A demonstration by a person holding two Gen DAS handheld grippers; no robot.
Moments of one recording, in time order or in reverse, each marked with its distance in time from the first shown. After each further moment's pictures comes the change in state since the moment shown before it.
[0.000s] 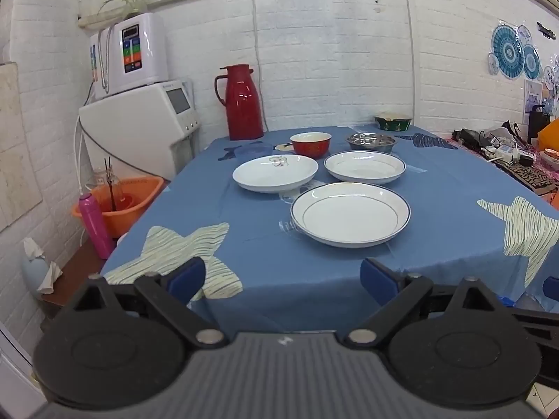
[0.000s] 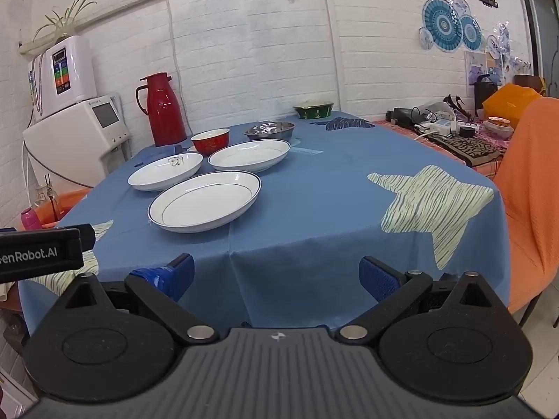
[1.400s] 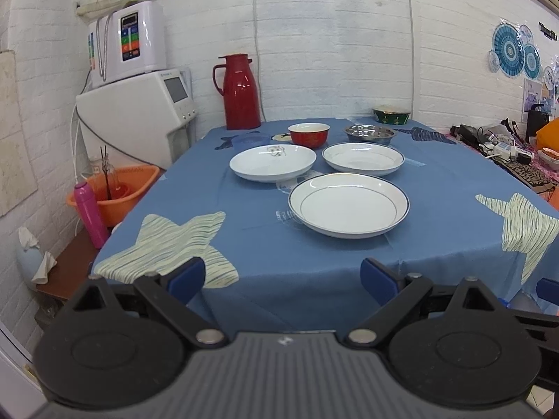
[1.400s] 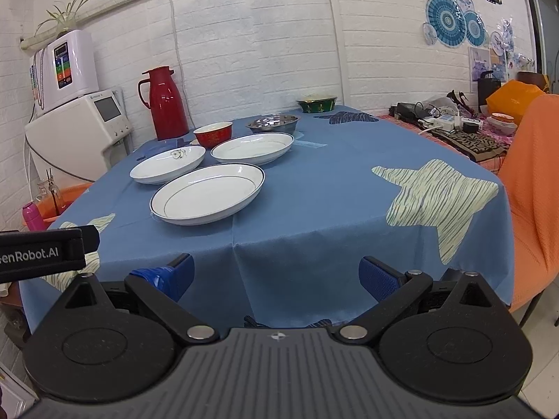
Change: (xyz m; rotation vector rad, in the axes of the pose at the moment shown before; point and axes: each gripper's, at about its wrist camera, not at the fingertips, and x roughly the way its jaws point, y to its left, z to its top) left arm 0.004 0.003 -0.003 -0.015 0.032 -0.019; right arm 0.003 0.003 -0.004 -0.005 0.018 0.007
